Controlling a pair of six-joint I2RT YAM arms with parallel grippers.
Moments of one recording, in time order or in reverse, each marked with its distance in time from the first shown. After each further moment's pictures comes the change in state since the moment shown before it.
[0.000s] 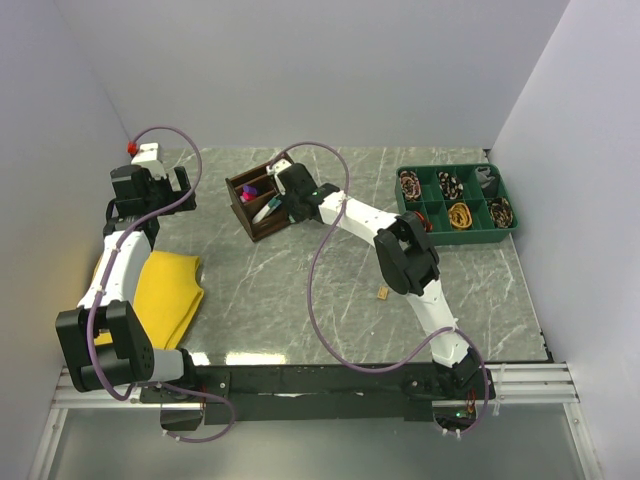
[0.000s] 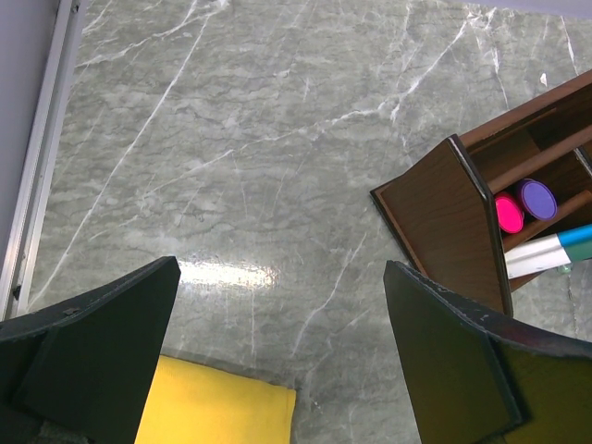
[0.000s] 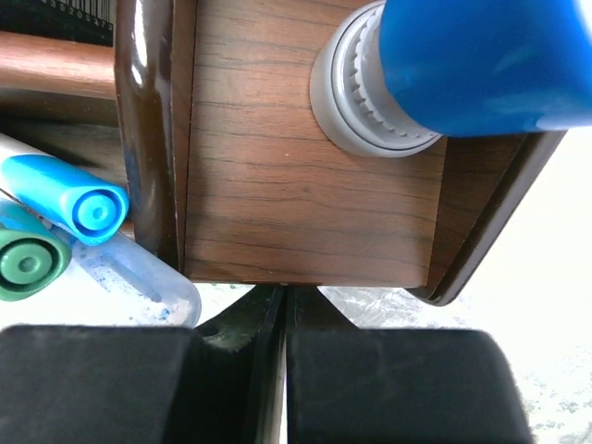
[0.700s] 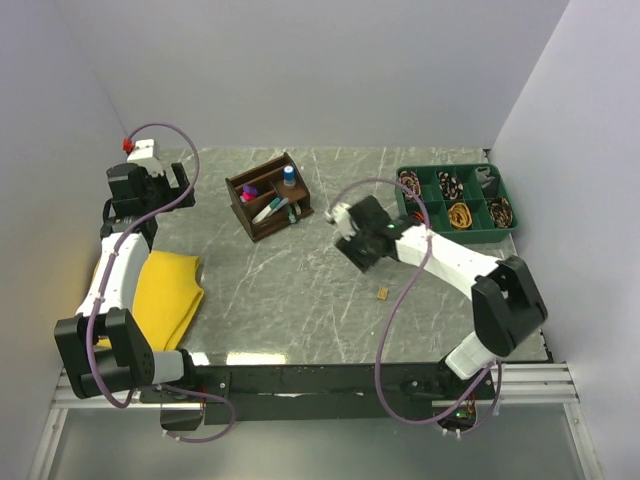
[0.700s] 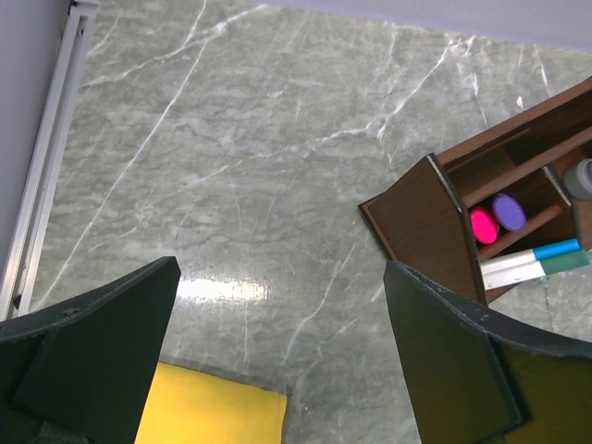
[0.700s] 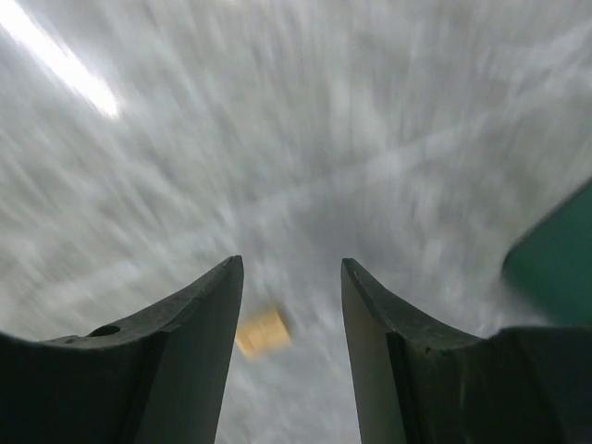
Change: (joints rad) left arm 0.000 -0.029 0.010 0.000 0.006 -0.023; right arm -0.074 -0.737 -0.795 -0.147 -0.152 -0.156
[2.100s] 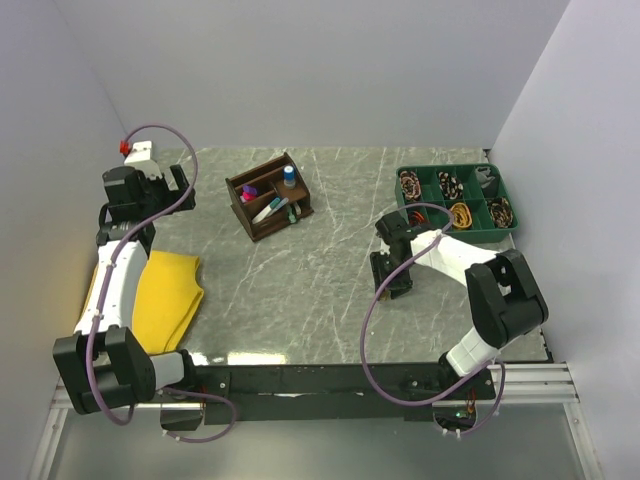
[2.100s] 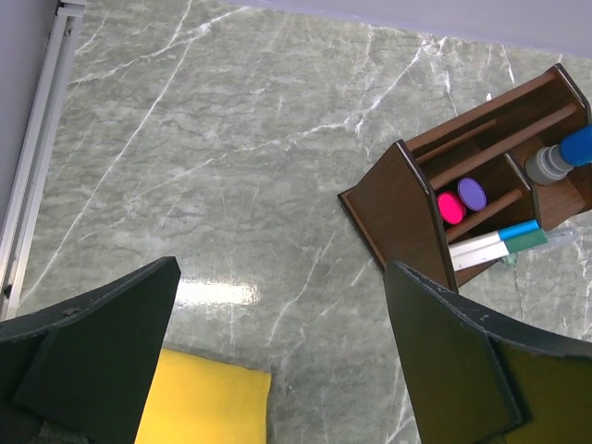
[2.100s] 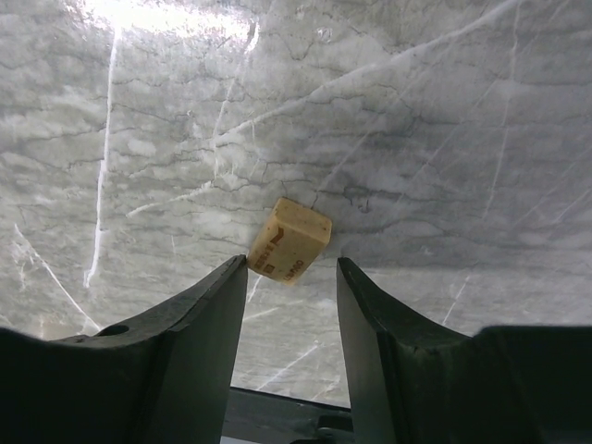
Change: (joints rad) left arm 0.001 -0.079 -0.008 -0.053 0.031 -0.018; right arm -0.219 0.006 -0.226 -0.149 -0.150 0.579
